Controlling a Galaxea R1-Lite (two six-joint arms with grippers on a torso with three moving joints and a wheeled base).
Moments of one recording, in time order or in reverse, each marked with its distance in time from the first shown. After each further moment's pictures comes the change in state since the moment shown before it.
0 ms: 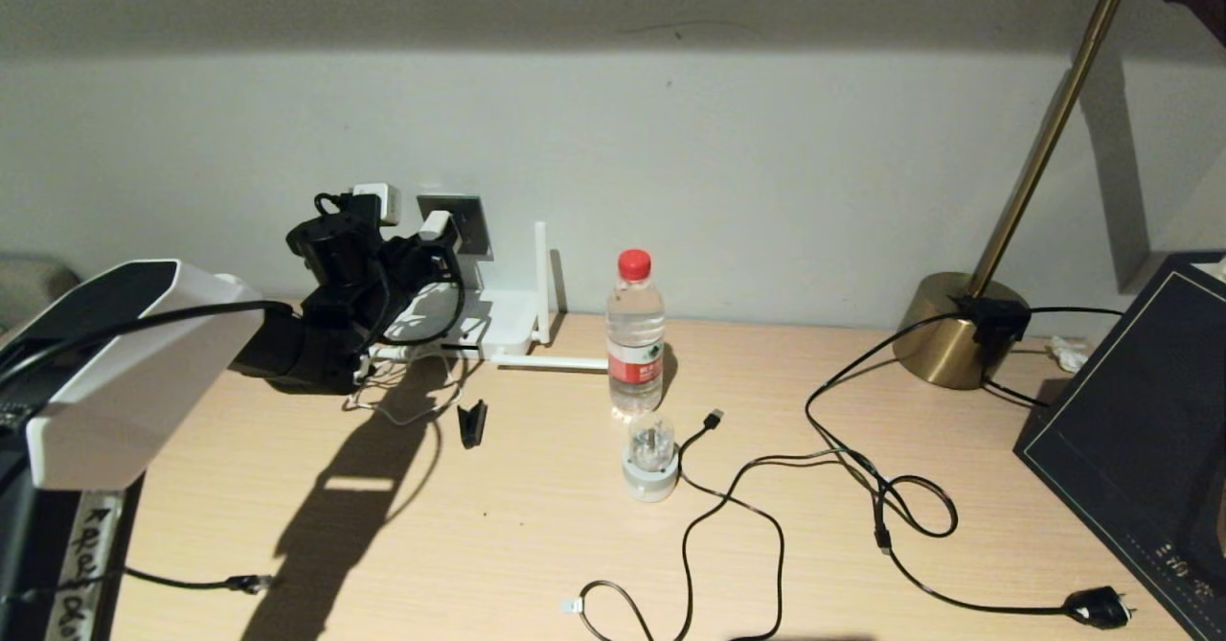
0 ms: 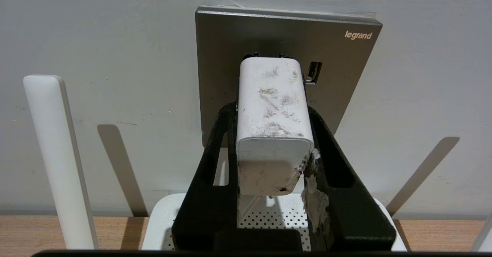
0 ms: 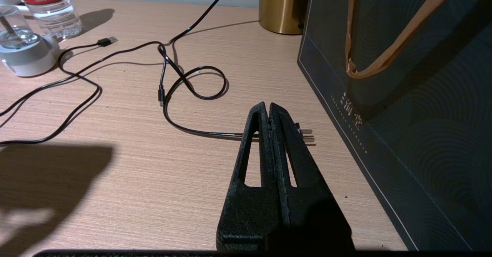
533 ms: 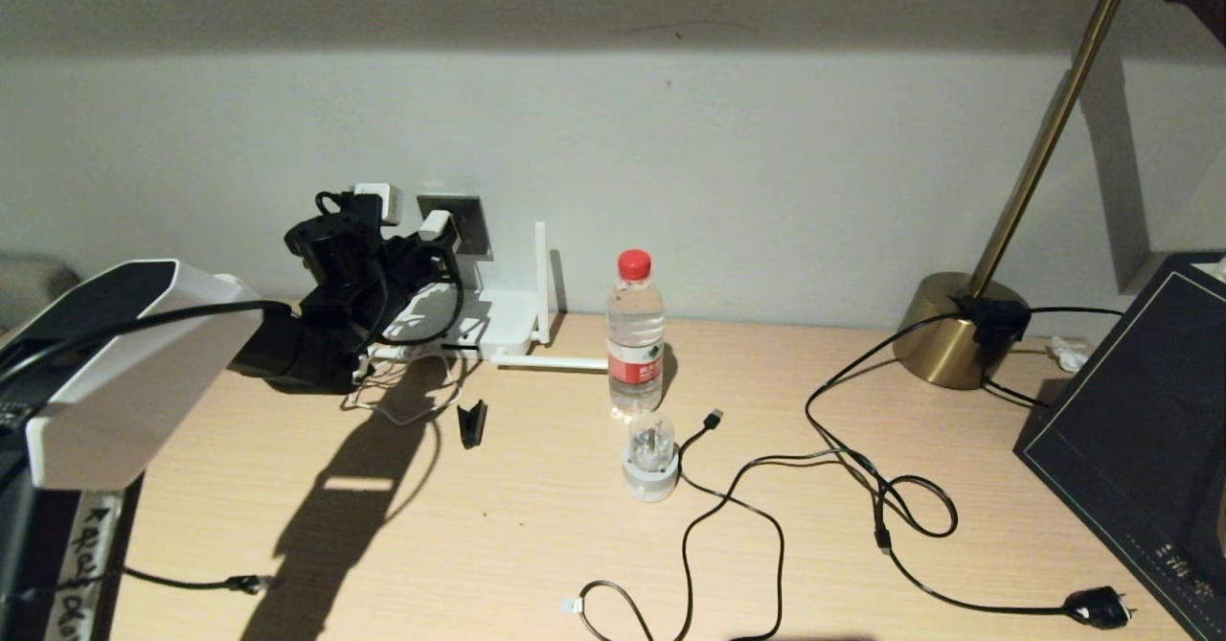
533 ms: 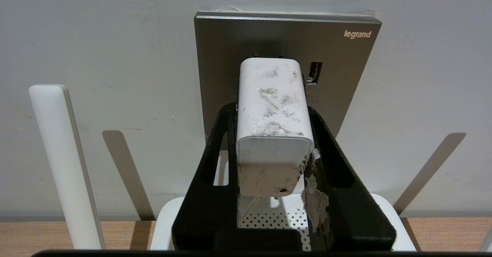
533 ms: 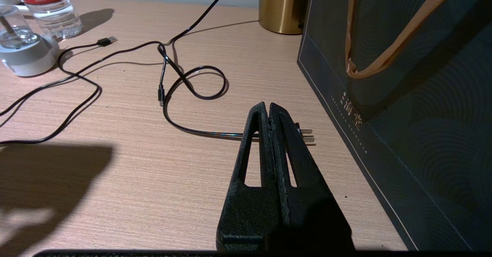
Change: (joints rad) left arm 0.005 0.000 -0.001 -0.002 -0.006 0.033; right arm 0.000 0.000 0.000 0.000 0.000 -0.001
